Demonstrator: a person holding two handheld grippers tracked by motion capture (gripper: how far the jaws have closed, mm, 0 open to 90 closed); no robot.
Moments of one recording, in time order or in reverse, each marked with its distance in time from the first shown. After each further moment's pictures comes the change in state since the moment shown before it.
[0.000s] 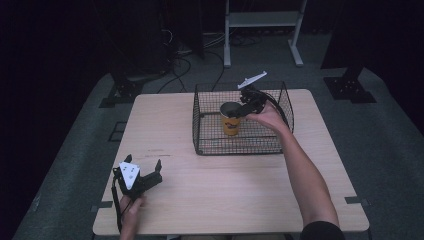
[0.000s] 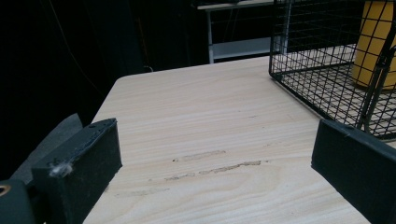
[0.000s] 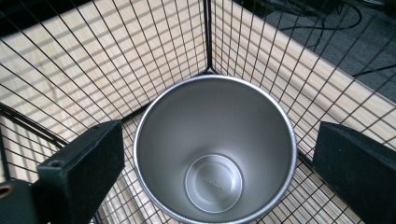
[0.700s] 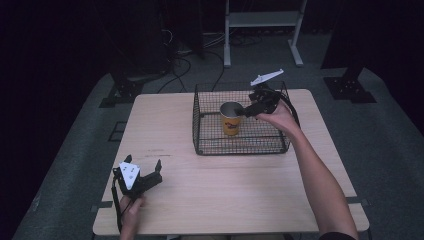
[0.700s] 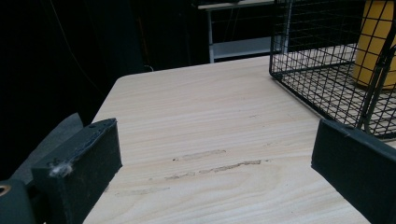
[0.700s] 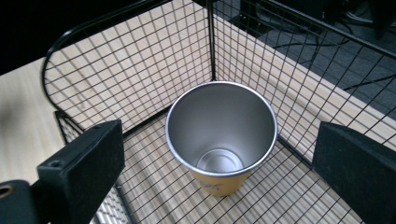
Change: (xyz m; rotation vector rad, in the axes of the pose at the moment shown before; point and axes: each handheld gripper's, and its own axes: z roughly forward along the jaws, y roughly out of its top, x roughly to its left) left arm 0.000 0.000 -0.001 0.000 0.001 0.001; right arm 0.008 -0.007 -0.048 -0.076 0.011 0.016
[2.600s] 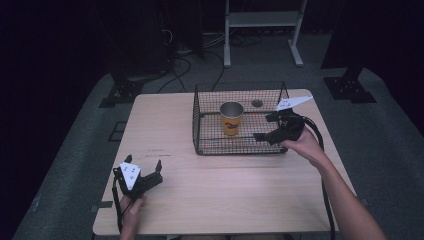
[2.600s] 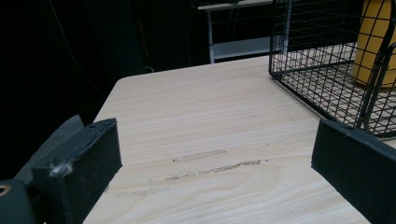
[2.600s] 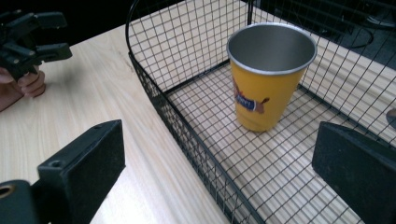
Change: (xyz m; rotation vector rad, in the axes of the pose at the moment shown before) left arm -0.001 0.000 0.000 -0.002 0.003 0.009; right arm 0.034 -0.072 -0.064 -0.044 0.061 -0.016
